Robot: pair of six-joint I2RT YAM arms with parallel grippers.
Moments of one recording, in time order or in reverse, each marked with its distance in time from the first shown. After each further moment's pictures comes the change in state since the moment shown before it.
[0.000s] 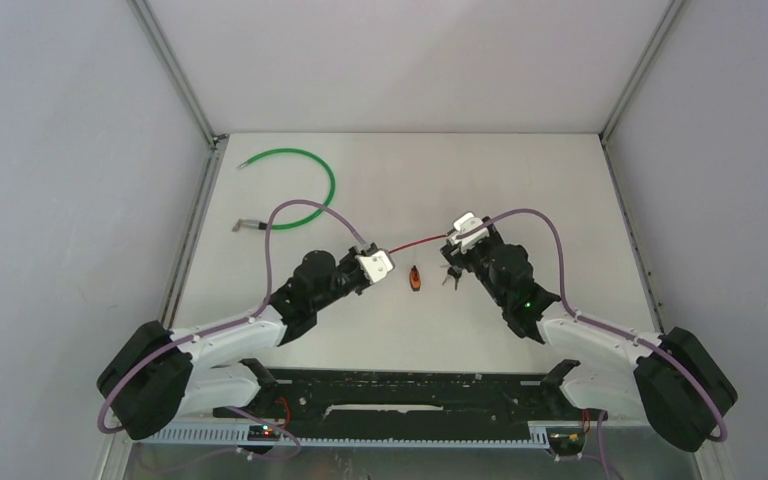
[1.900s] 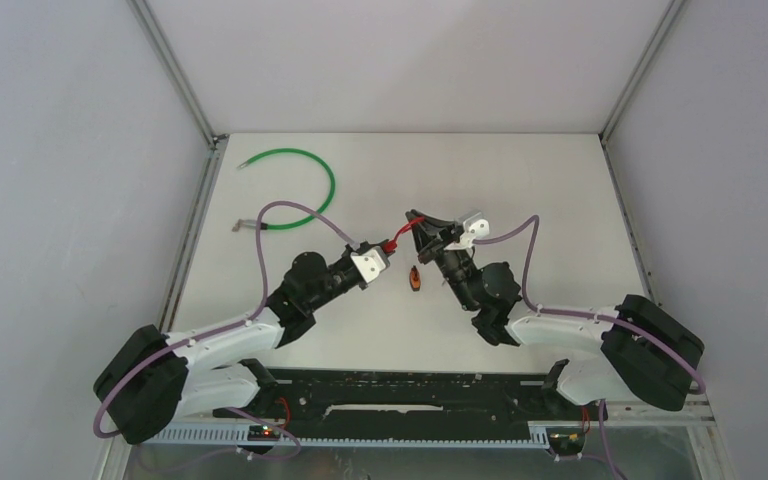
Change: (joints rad) left arm 0.000 -0.026 -0.010 0.164 0.063 -0.035; right arm 0.262 0.221 0.083 0.696 0.107 0.328
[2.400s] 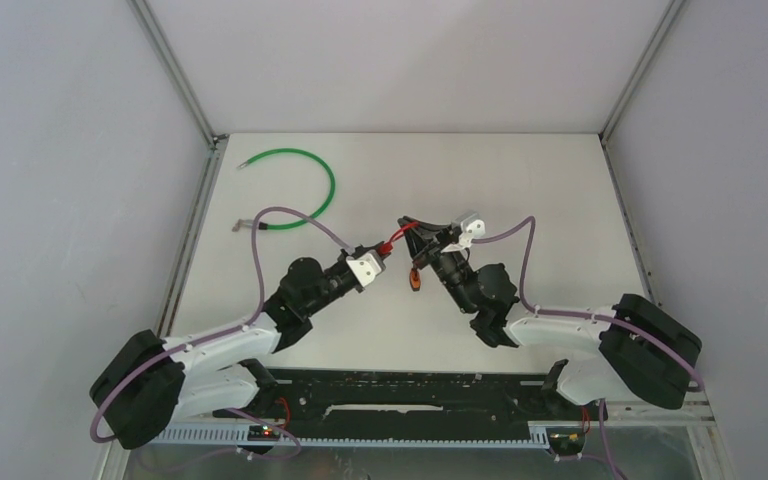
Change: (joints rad) left arm 0.000 -0.030 -0.040 0.026 -0.024 0.000; right arm 0.024 0.006 0.000 -0.017 -0.027 0.091
